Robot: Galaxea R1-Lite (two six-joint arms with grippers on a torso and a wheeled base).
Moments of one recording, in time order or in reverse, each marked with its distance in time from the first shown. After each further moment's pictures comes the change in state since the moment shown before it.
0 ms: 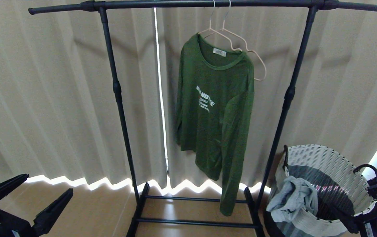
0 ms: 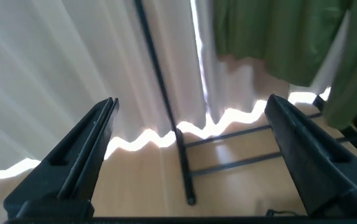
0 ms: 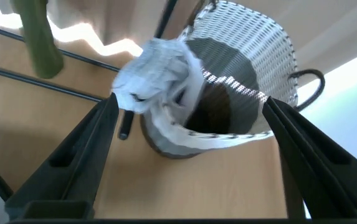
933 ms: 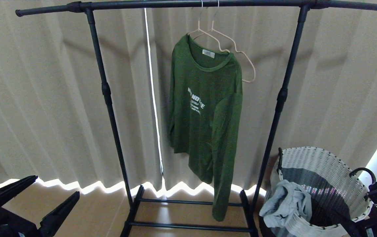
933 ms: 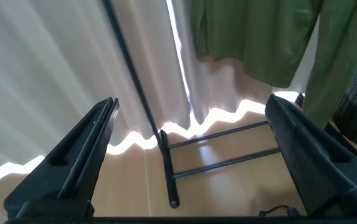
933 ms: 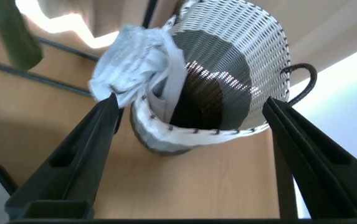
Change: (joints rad) left arm -0.036 0.025 0.001 0.002 -0.001 -0.010; right arm -0.003 0.001 0.023 0.010 -0.004 -0.002
